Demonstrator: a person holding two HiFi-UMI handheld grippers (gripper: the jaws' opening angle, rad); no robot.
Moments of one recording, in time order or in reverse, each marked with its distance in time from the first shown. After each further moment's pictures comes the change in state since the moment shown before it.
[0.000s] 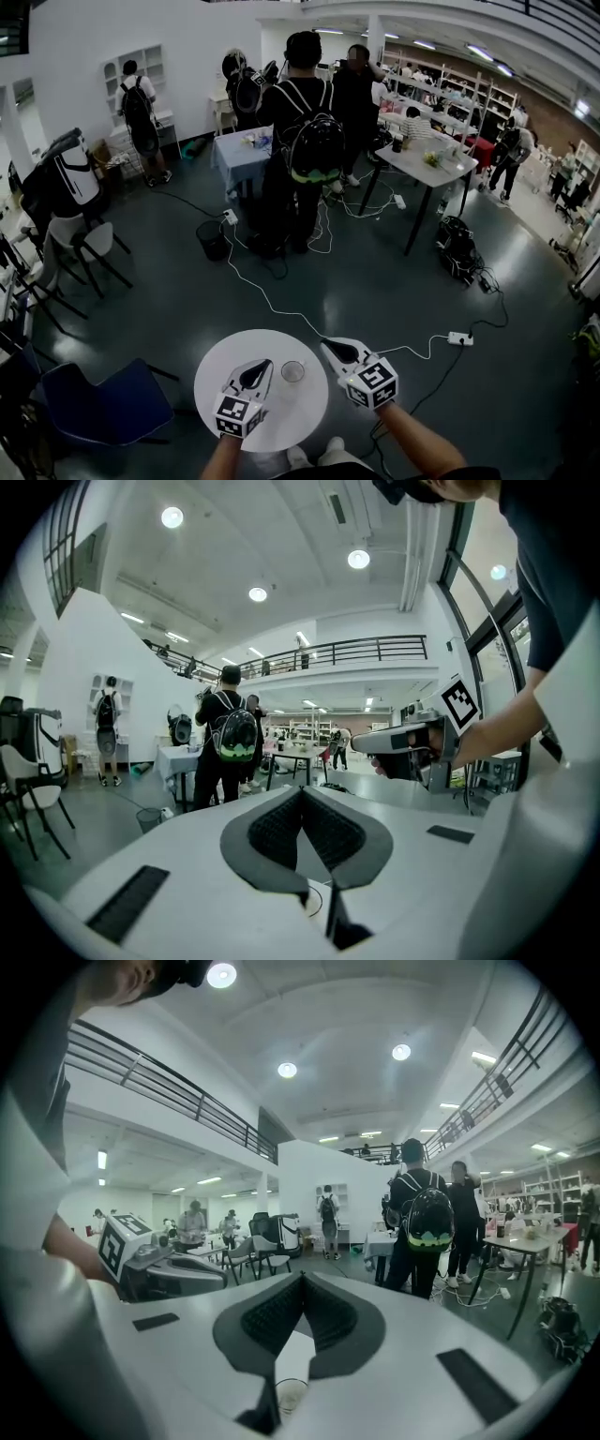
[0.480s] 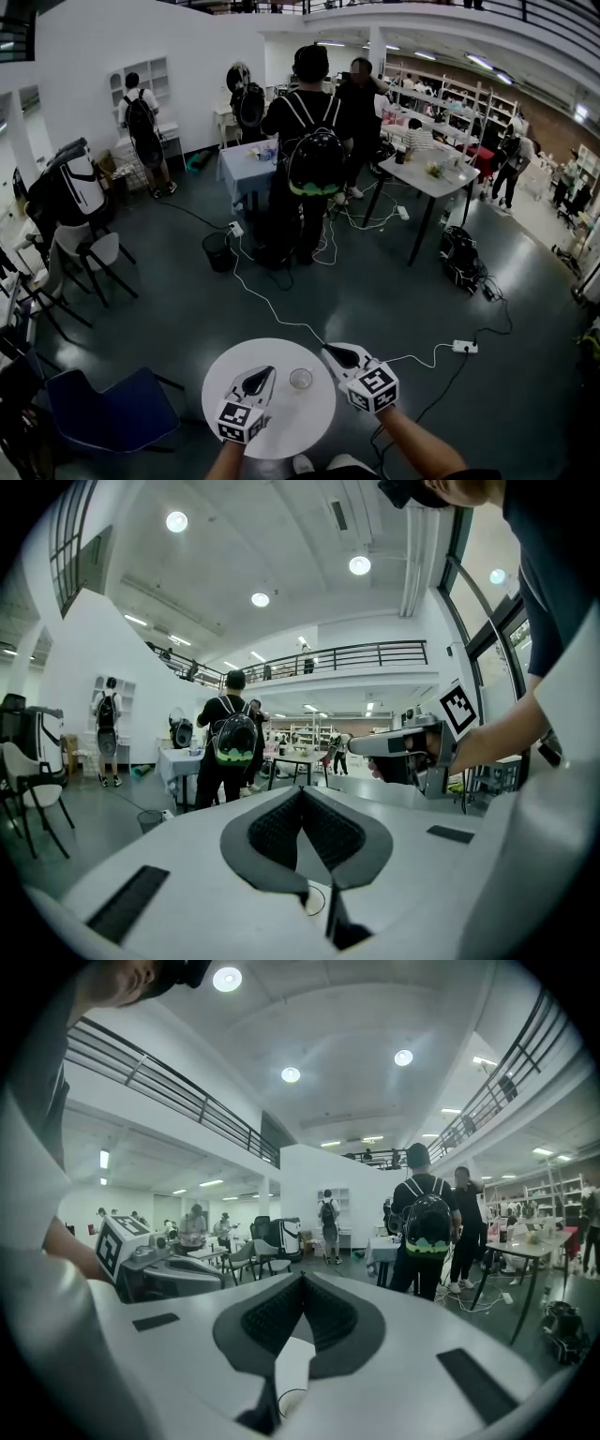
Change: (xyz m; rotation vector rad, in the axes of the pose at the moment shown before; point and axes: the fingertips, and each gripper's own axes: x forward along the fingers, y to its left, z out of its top) left arm -0.035 0.009 0.012 -0.011 -0.025 0.004; right arm 0.008 0.033 0.016 -0.015 -0.029 0.004
